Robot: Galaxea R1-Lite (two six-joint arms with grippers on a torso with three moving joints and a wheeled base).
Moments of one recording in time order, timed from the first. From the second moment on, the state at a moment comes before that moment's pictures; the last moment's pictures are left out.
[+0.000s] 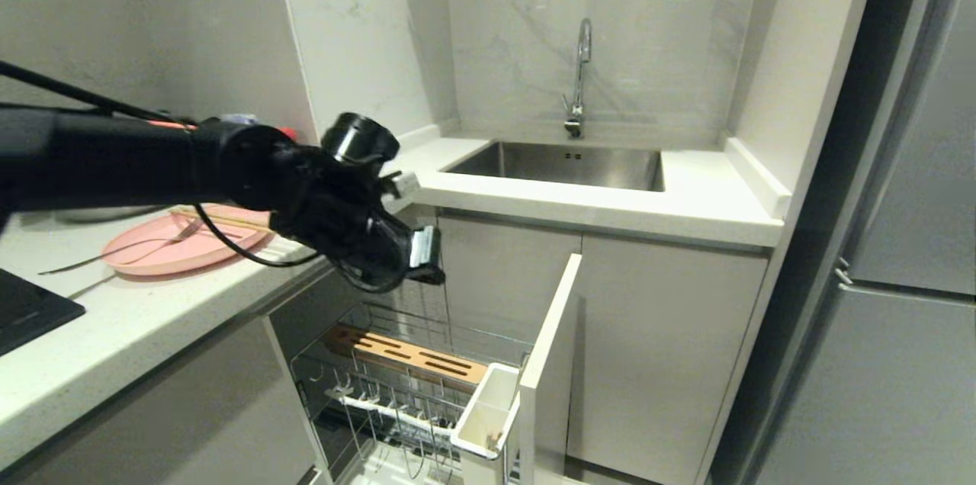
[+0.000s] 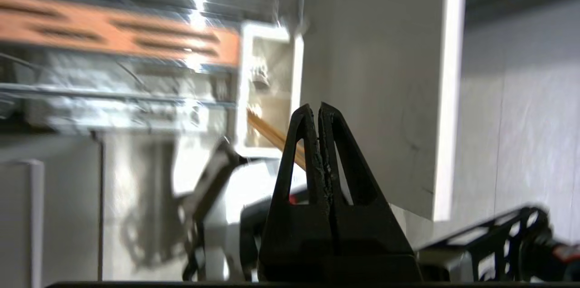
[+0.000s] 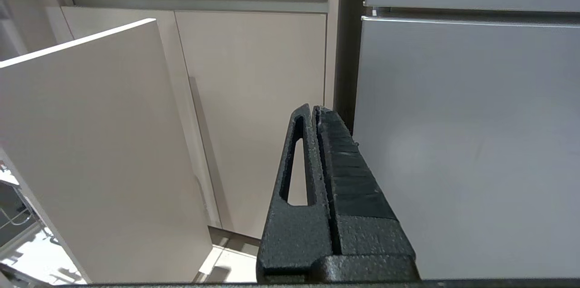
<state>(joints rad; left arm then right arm) -0.40 1.93 -1.57 0.54 -0.20 -0.28 0.00 0.00 0.00 -0.08 0.00 0.02</state>
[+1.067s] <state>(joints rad) 0.00 0.60 -1.03 0.35 -0.20 0.17 0.00 0.00 0.00 -0.08 0.00 0.02</state>
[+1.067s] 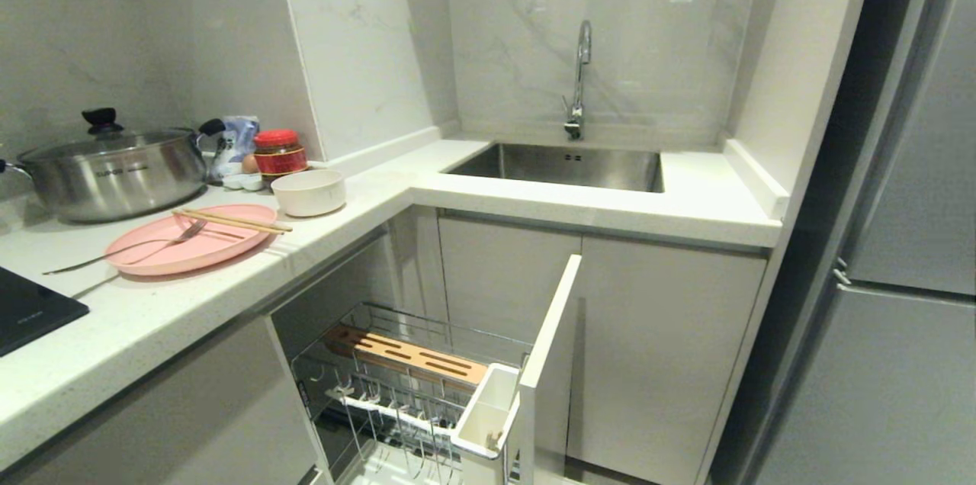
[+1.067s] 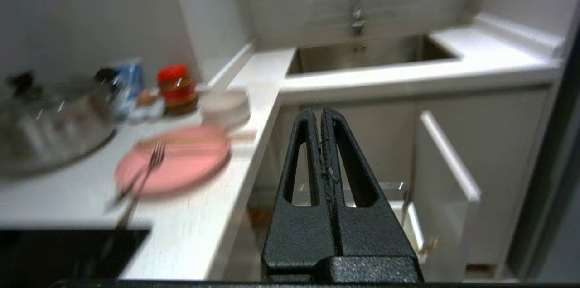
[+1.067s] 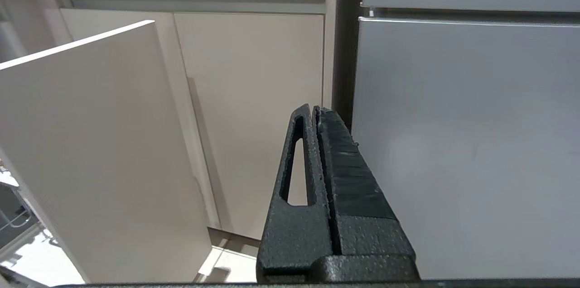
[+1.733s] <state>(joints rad) 0.07 0.26 -0.37 0.07 -0.02 0.08 0.00 0.00 0.00 -0.08 0.00 0.02</state>
